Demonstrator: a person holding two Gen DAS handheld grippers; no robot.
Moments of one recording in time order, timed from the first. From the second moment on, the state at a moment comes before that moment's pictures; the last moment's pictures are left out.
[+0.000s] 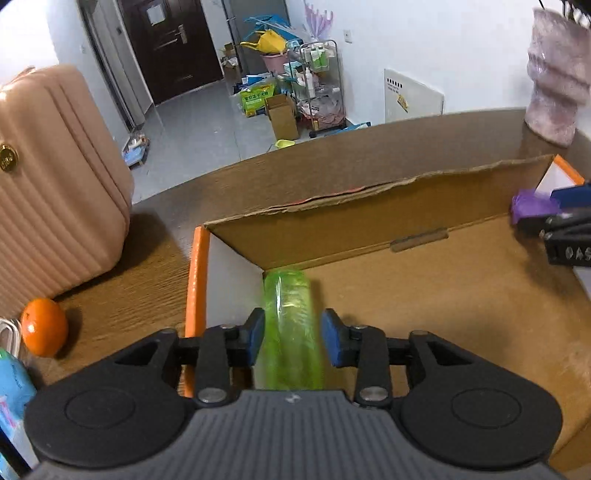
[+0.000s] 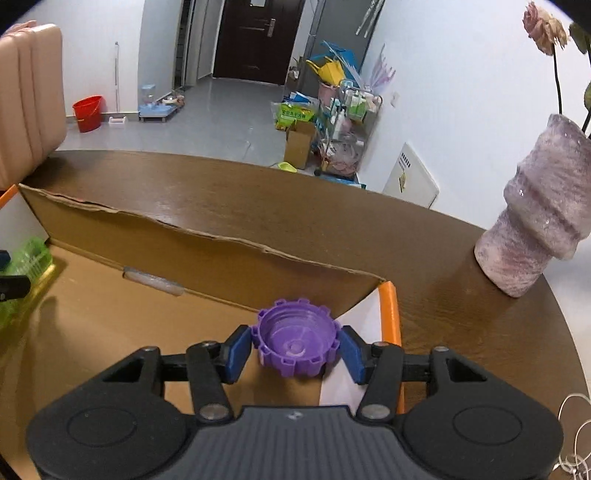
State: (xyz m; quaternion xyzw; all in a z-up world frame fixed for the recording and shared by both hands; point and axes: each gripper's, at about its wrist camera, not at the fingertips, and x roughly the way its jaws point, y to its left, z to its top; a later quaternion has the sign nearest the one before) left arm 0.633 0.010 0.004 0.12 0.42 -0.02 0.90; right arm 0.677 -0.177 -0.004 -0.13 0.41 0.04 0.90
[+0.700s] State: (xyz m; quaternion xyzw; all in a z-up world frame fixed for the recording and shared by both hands) left arm 0.473 0.024 0.096 0.05 0.29 -0.03 0.96; right arm 0.477 -0.197 0.088 -0.11 0.25 0.12 0.96
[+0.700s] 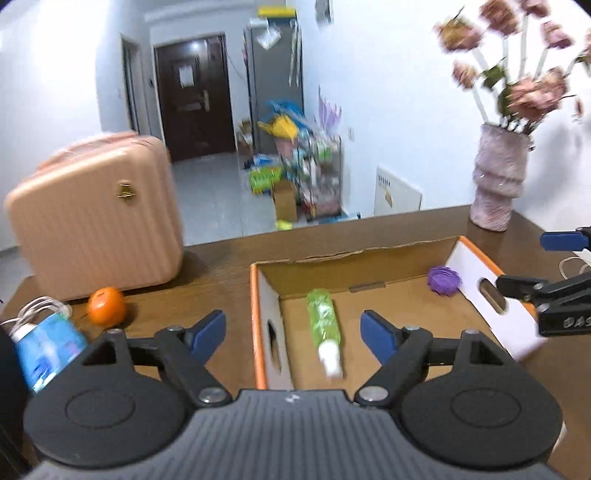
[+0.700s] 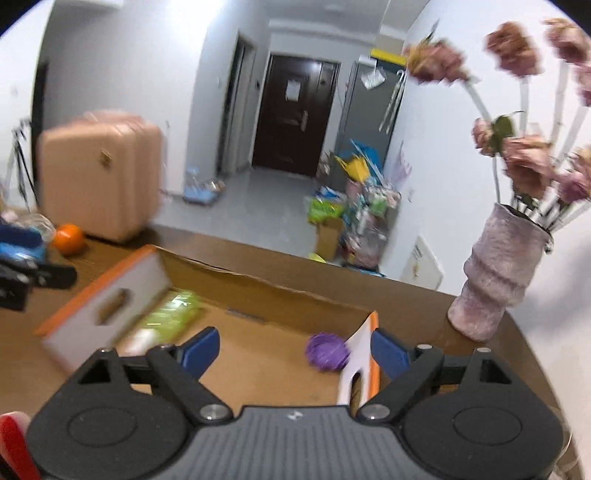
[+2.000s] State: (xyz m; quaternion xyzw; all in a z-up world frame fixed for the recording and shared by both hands) left arm 0.112 0.040 0.000 -0.02 0.22 -0.02 0.98; right arm 0.121 -0.231 -0.024 0.03 0.15 0.09 0.98
